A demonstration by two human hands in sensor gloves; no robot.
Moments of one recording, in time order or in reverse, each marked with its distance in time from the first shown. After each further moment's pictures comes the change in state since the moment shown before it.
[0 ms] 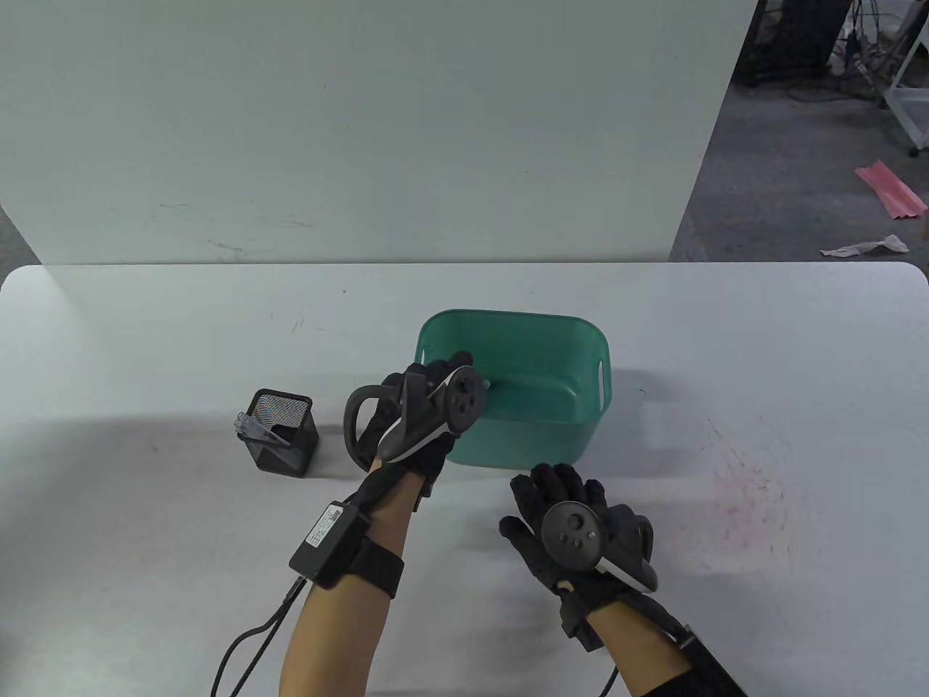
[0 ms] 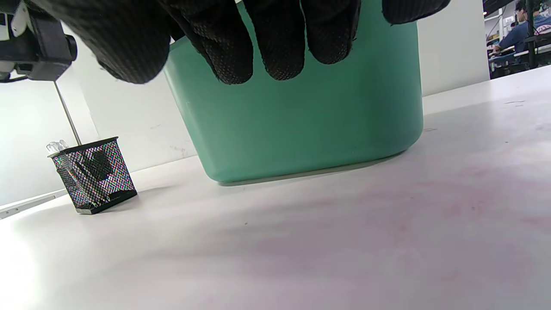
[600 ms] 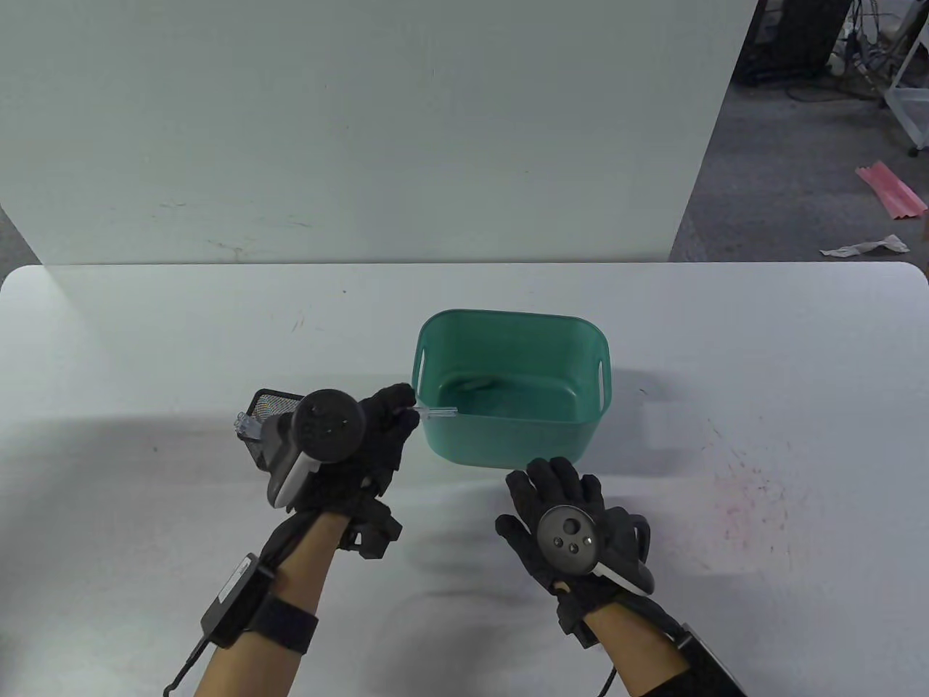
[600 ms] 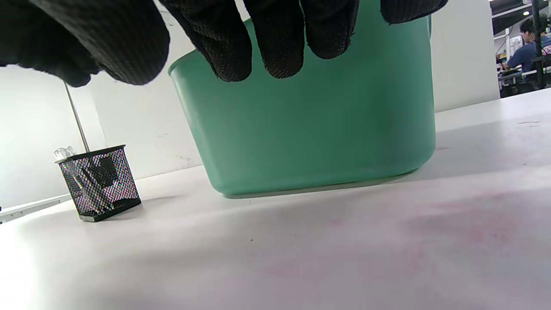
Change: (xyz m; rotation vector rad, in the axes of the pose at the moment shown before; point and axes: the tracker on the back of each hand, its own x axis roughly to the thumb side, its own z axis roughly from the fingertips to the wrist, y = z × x) left_hand -0.080 0.004 0.050 -0.030 0.052 0.576; right_hand 0.004 0.000 0.000 -0.043 -0.023 0.015
